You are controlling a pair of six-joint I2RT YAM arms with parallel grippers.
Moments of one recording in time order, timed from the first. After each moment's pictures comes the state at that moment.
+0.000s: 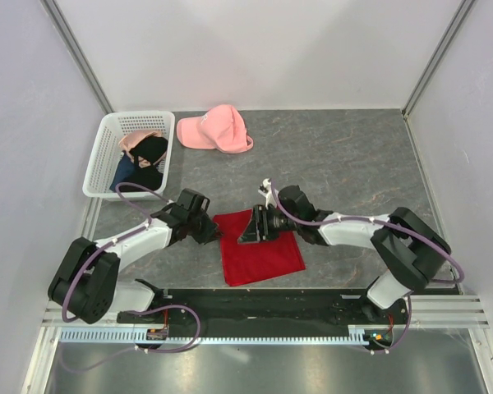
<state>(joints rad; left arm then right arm) -0.48 1.32 0.57 -0.26 0.11 -1.20 0.79 1.57 0.66 0.35 -0.56 0.79</state>
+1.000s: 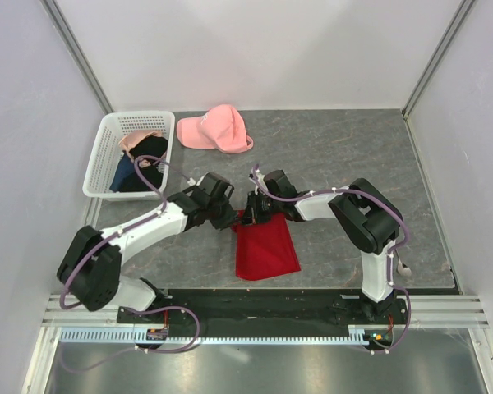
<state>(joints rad) -0.66 1.39 0.84 -0.41 -0.01 -1.16 0.68 1.98 1.00 0.25 -0.54 0.61</state>
